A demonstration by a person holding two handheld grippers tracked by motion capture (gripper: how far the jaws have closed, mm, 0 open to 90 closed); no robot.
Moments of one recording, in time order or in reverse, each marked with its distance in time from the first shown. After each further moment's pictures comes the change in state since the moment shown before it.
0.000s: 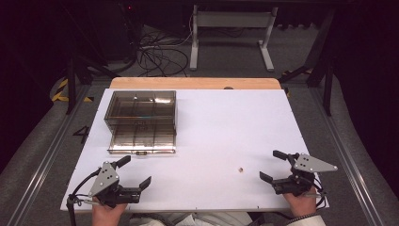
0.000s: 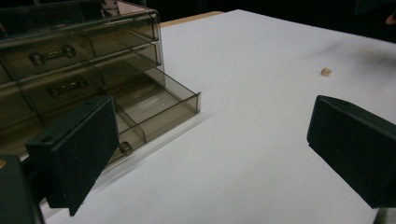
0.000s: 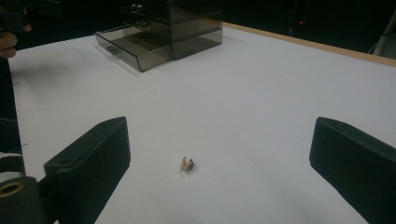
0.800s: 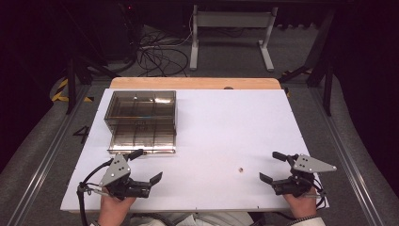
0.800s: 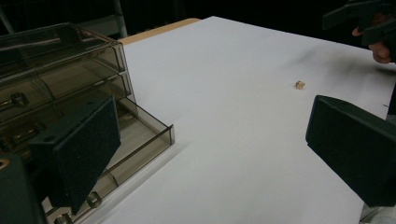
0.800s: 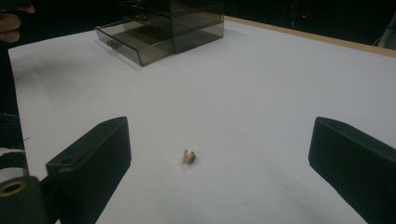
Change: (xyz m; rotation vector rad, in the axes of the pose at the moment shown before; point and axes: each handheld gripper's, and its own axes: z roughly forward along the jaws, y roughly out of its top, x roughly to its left) left arm -0.011 0.031 0.018 0.007 -0.070 0.079; right arm 0.000 -0.003 0.001 0.015 0.009 0.001
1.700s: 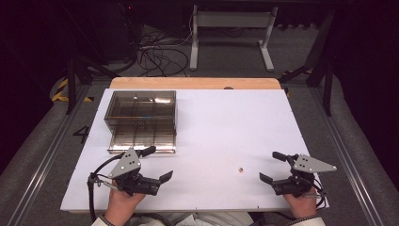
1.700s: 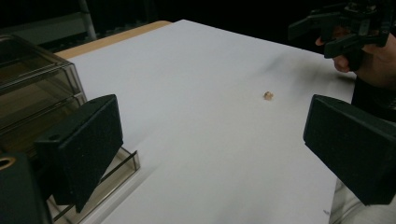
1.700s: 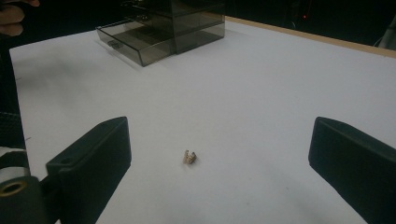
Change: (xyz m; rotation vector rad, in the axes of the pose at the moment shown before) left arm -0.008 0.022 0.021 0.013 -0.126 -0.011; right arm 0.000 0.000 0.000 0.000 0.001 0.001
